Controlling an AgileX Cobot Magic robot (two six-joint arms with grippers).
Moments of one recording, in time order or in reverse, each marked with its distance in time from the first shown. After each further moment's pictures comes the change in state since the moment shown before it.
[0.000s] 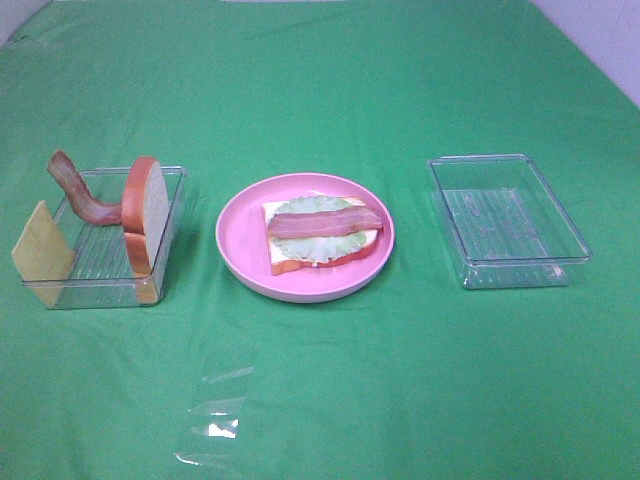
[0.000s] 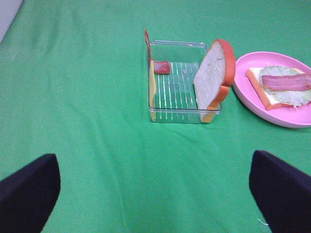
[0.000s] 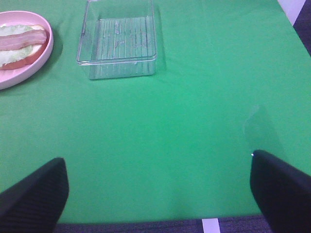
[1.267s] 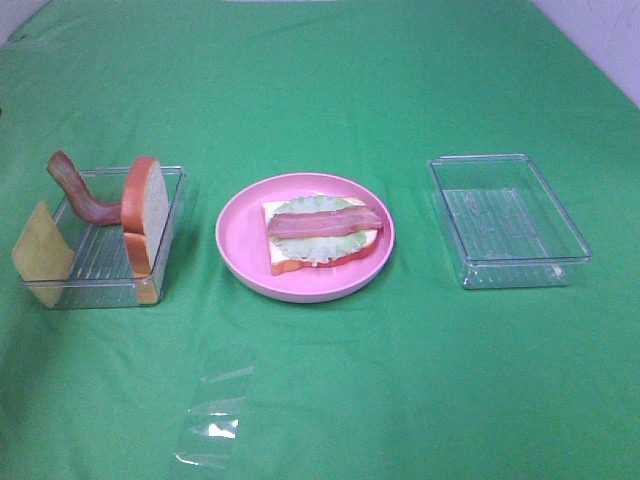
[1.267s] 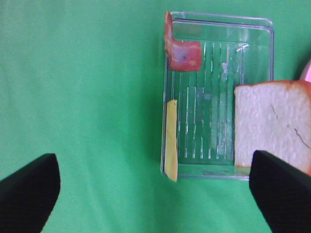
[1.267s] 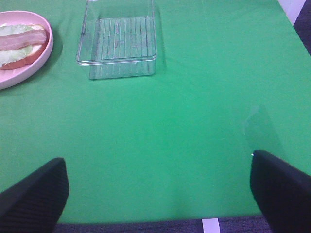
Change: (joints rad) left arm 0.000 1.380 -0.728 0.015 -0.057 -0.004; right arm 0.000 0.000 0.000 0.000 0.000 0.000
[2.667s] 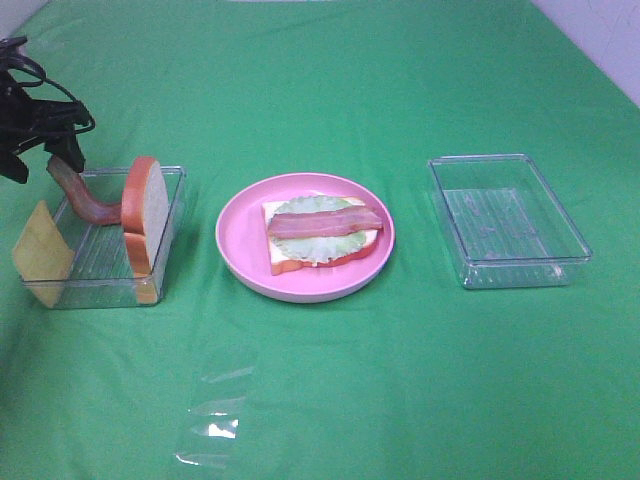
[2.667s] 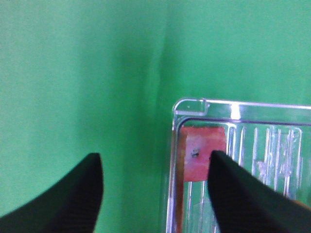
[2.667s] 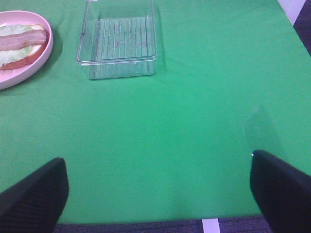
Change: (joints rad) left arm 0.000 0.557 -0.319 -0.096 -0.162 0.049; right arm 0.000 0.000 0.000 0.000 0.000 -0.001
